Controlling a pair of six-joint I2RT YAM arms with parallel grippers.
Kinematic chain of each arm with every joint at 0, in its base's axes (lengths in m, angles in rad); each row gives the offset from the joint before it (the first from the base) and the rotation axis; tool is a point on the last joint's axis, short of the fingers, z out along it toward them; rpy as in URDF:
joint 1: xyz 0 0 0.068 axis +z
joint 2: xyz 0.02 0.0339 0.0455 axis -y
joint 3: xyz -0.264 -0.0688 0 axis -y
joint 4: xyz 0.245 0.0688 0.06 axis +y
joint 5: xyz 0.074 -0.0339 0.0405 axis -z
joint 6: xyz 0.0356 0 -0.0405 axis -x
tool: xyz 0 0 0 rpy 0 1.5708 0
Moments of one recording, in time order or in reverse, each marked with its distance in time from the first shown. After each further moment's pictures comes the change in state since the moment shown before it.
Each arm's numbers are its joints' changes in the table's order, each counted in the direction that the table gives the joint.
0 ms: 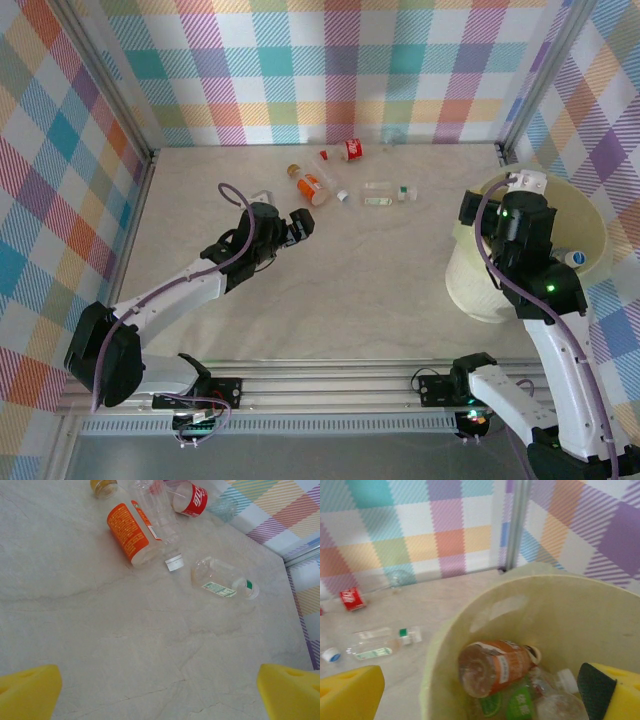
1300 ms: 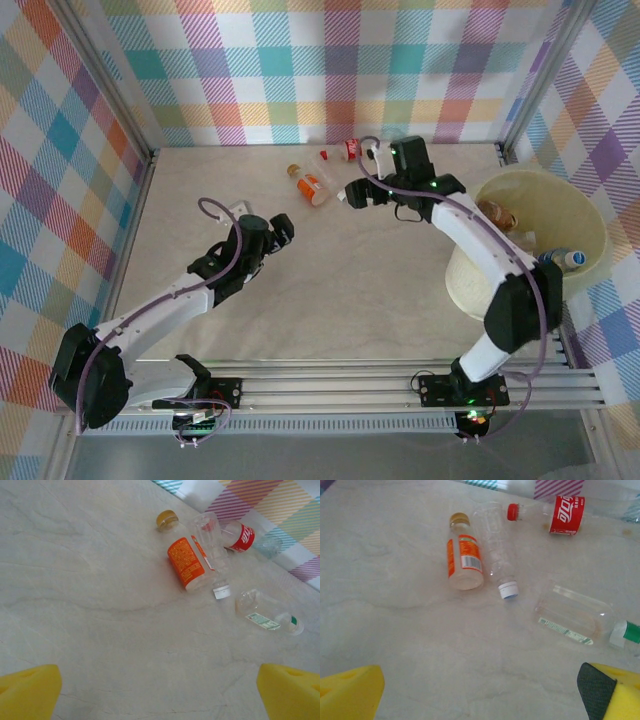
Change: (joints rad) left arm 0.000 0.132 -0.098 0.065 -0.223 0.045; right arm 0.164 -0.797 0.244 -0.234 -0.624 0.133
